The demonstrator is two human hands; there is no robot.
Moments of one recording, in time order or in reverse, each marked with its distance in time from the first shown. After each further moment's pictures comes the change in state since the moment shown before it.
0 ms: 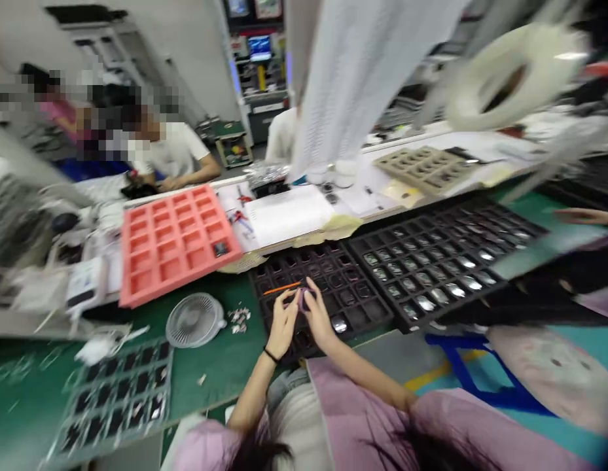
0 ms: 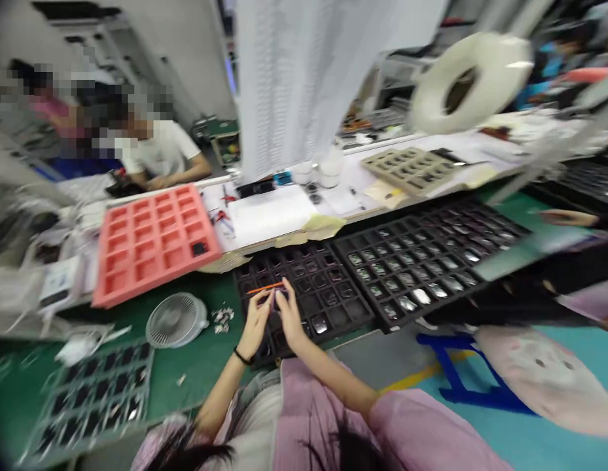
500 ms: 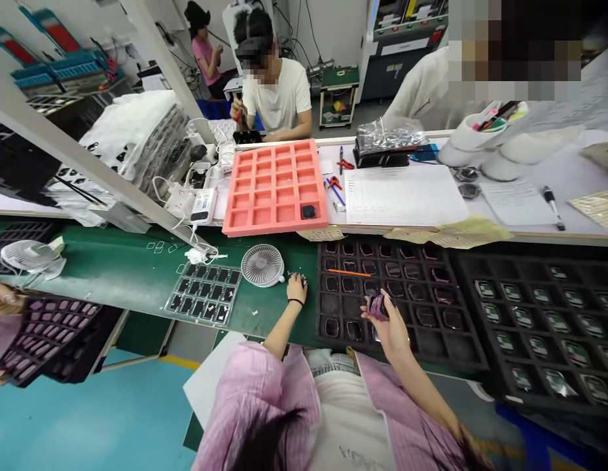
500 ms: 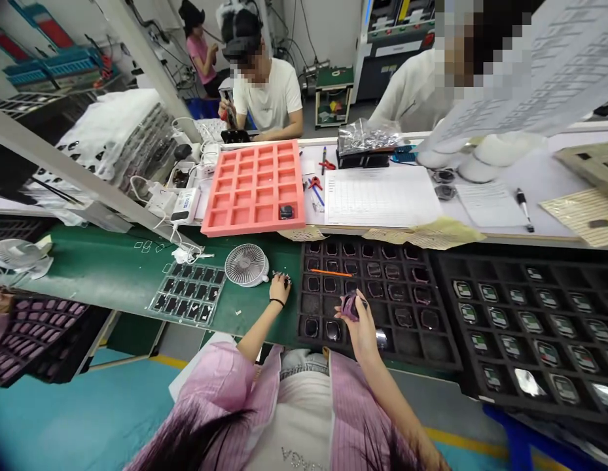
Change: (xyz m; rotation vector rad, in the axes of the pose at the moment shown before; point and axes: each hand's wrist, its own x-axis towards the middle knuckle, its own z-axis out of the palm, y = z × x) left_hand -0.025 -0.167 -0.076 0.769 0.220 -0.697; right_hand -0.001 0.018 -0.032 -0.077 0.017 0.339
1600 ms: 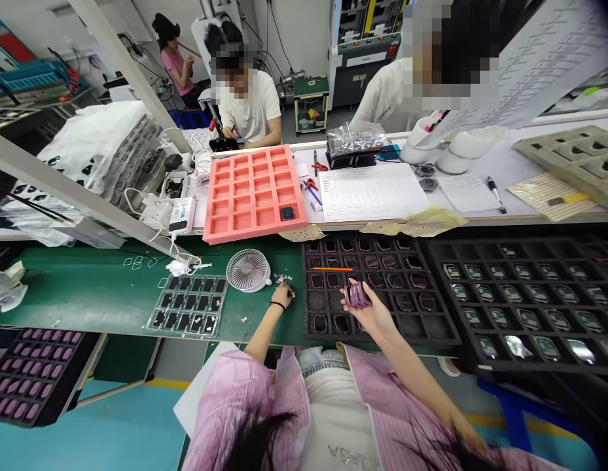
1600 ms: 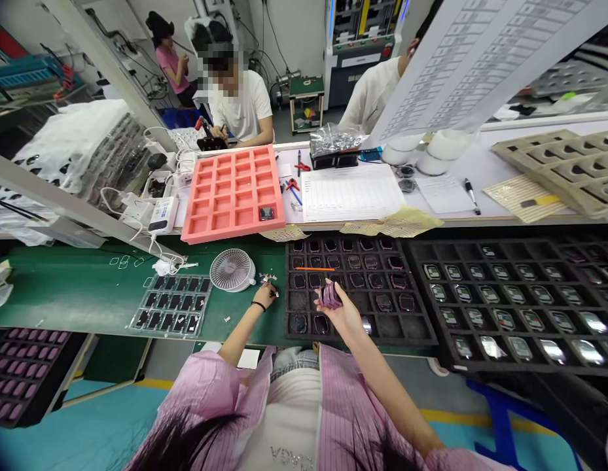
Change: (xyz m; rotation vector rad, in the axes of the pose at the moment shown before) left_hand 0.006 -0.022 -0.014 0.179 -0.318 0.197; right_hand -0.002 -0.028 0.016 0.136 -0.144 0.285
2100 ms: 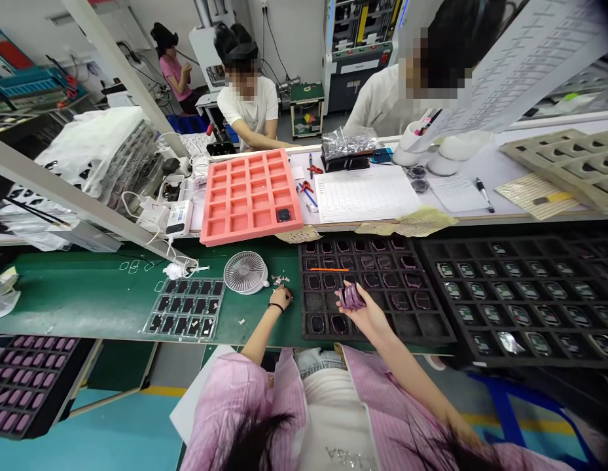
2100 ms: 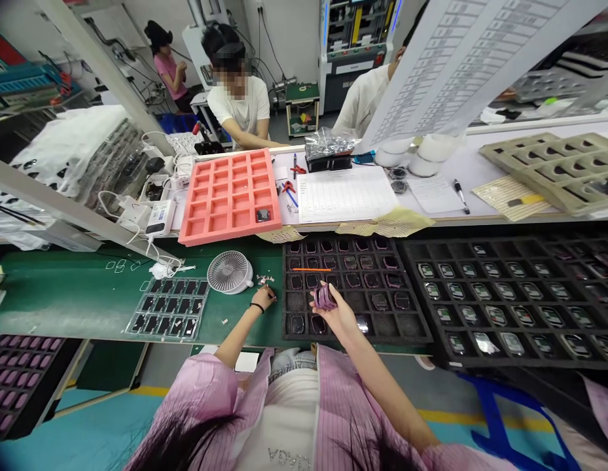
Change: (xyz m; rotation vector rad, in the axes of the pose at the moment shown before) left_hand -0.012 0.018 -0.017 -0.118 0.052 0.011; right_hand -0.001 0.003 -0.003 0.000 -0.041 0.025
